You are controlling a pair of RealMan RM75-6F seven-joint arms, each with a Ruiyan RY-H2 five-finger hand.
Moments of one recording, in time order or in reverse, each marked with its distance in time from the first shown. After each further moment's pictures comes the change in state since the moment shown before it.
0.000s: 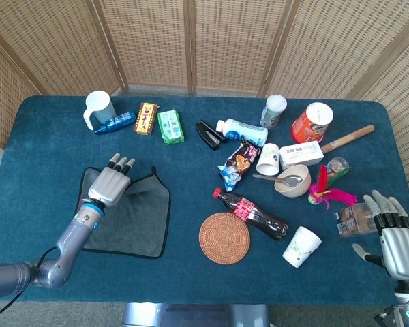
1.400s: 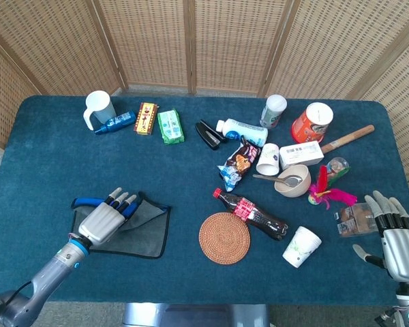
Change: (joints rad) left arm 0.197 0.062 0.166 -0.071 0.445 0.080 -0.200; right arm -0.008 0.009 -0.003 -0.013 -0.013 0.018 0.014
